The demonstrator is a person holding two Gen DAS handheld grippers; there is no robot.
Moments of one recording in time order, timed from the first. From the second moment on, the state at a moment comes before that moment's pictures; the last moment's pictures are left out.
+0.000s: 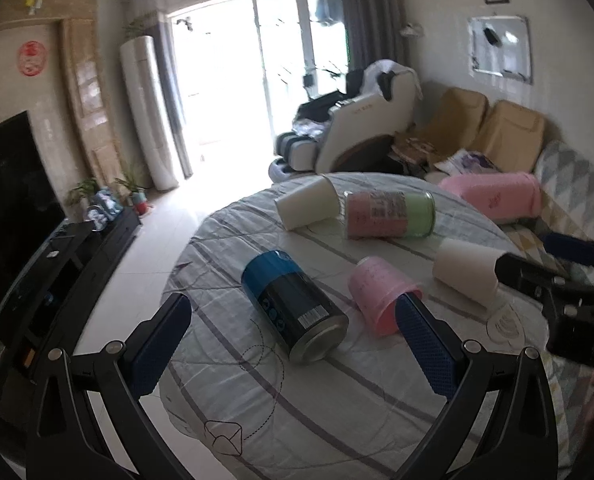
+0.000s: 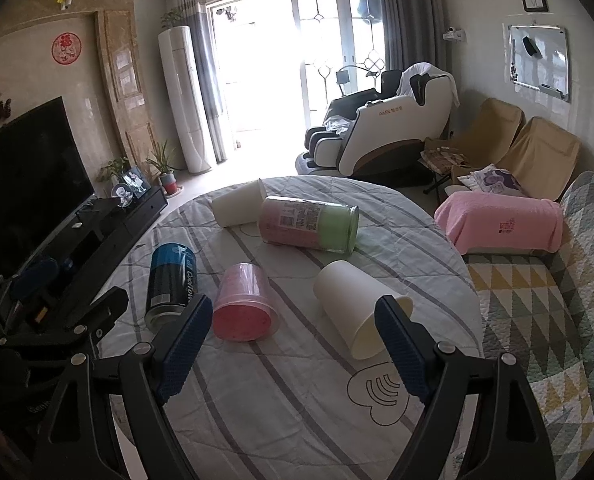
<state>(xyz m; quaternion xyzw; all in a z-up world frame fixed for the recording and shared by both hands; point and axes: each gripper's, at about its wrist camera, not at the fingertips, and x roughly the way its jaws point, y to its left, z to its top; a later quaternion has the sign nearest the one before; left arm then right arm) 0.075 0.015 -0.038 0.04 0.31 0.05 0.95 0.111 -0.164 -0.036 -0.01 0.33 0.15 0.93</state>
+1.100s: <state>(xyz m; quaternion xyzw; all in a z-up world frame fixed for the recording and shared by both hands) 0.240 0.059 -0.015 0.05 0.53 0.01 0.85 0.287 -0.132 -0.036 0.11 0.52 0.15 0.83</state>
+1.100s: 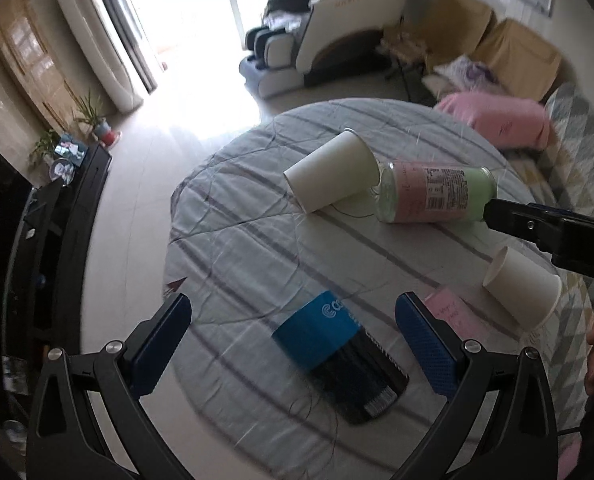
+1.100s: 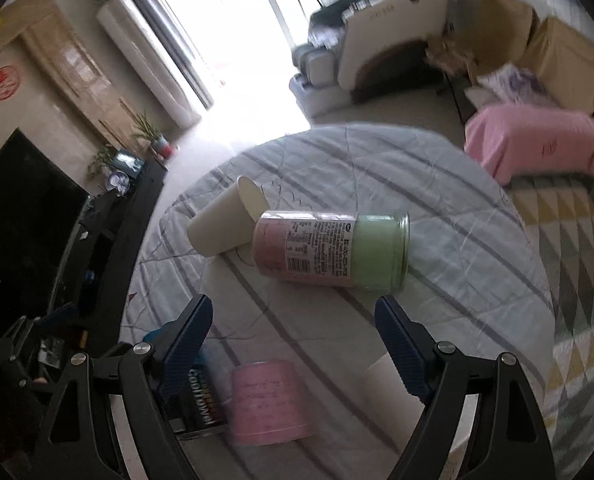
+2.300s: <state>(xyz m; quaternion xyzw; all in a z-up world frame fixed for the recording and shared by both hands) 0.204 0.026 -0.056 0.58 0.32 -0.55 0.51 0.133 -0.099 -0.093 0.59 0.48 -0.21 0.61</state>
